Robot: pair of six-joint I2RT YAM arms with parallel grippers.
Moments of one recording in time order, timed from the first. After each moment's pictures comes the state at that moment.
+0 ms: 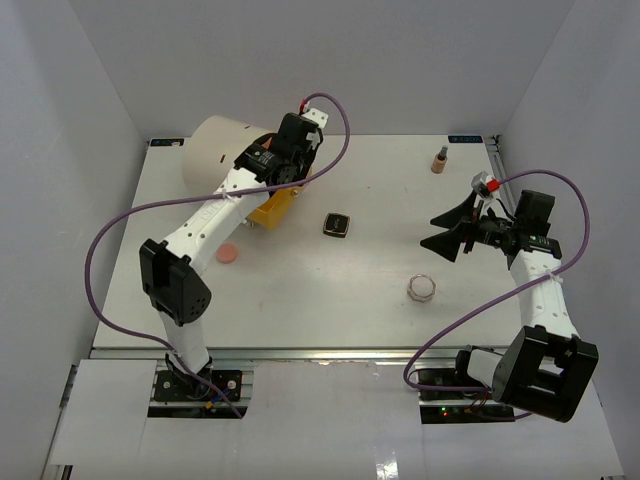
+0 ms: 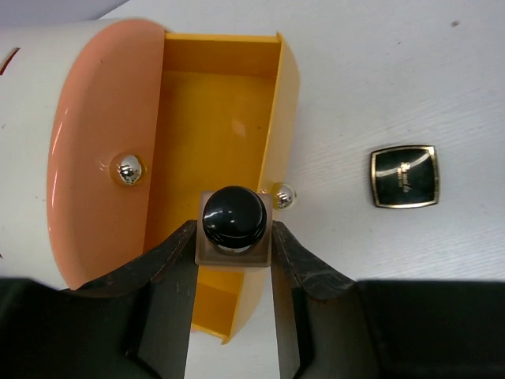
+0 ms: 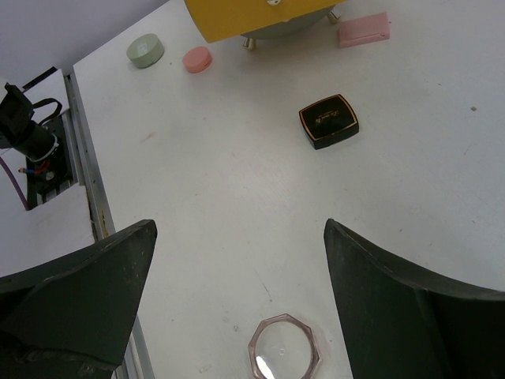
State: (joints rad) left arm -0.62 1.82 1.90 -0.77 -0.42 0.04; right arm -0.26 1.17 0.86 -0.39 -1.37 -0.41
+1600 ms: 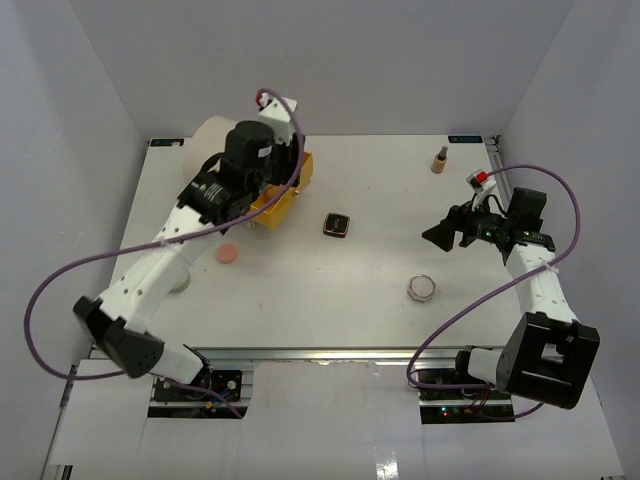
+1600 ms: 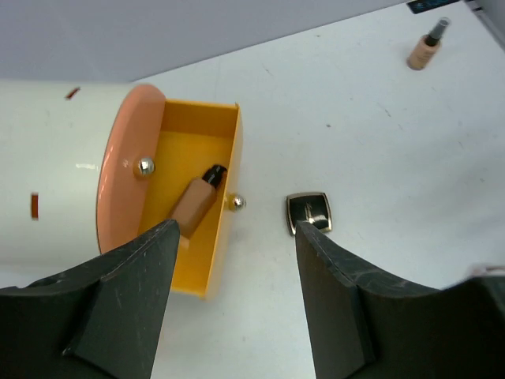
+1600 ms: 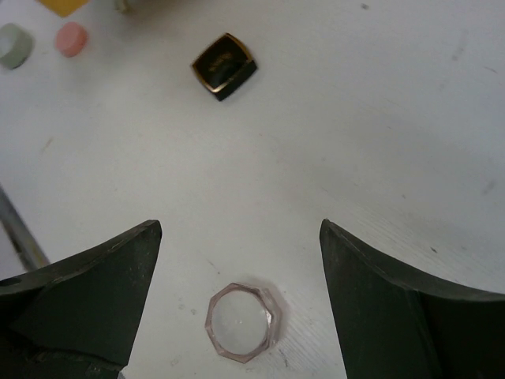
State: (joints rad) left arm -0.64 1.49 1.70 -0.60 -0.33 -0.04; right arm -0.23 1.23 0.85 -0.36 -1.07 -0.31
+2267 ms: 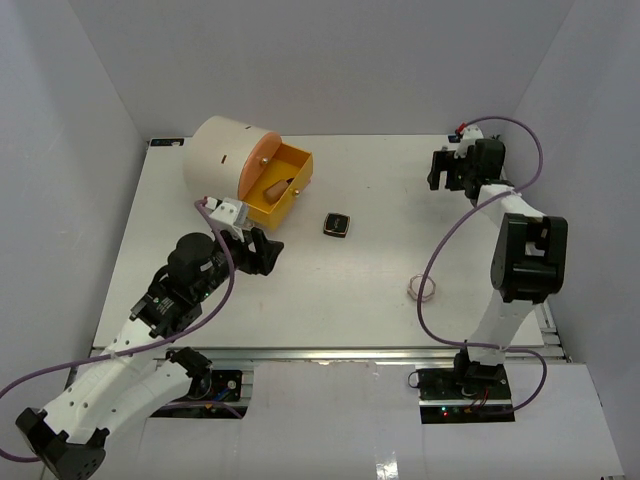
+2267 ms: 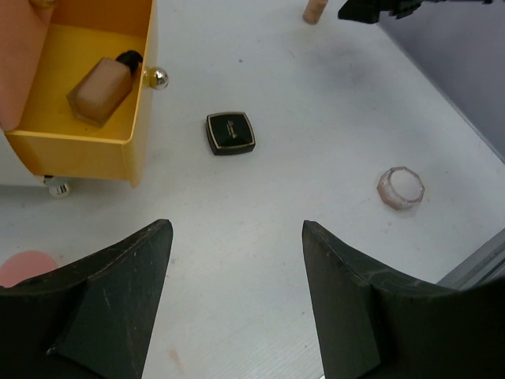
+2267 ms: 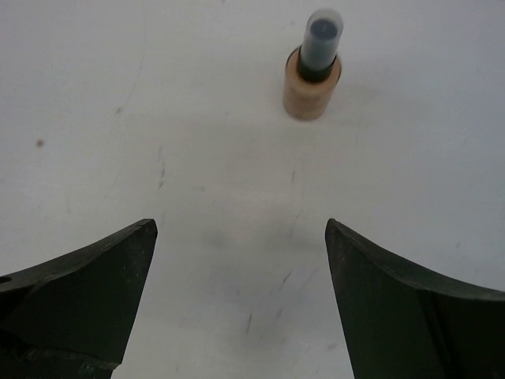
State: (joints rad) left arm -0.62 0.71 0.76 -0.25 -0.04 -0.23; right arm -0.06 1.88 1.32 0.03 -0.26 -0.10
